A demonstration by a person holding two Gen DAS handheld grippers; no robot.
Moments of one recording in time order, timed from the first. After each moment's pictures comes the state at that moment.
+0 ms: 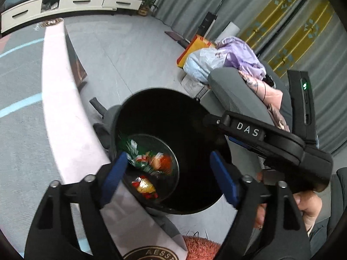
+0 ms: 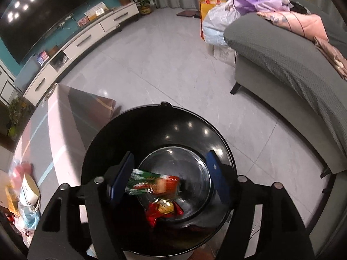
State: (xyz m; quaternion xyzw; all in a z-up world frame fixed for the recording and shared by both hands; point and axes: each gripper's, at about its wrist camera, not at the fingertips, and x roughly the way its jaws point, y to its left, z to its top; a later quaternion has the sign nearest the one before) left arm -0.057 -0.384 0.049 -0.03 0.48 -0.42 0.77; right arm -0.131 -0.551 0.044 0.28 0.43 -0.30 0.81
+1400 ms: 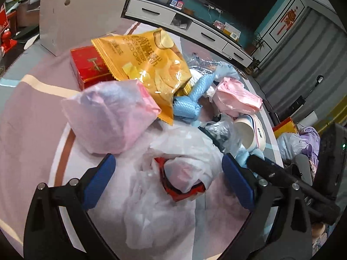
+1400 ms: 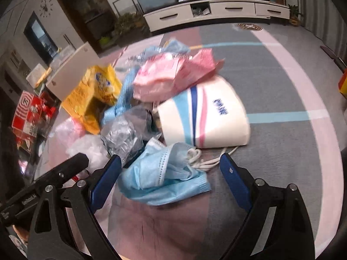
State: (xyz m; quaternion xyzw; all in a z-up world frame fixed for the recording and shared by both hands) left arm 0.031 0.017 0.020 -0.17 0.46 -0.12 0.87; right arm 0.024 -0.199 0.019 0.12 0.47 0.09 0.87
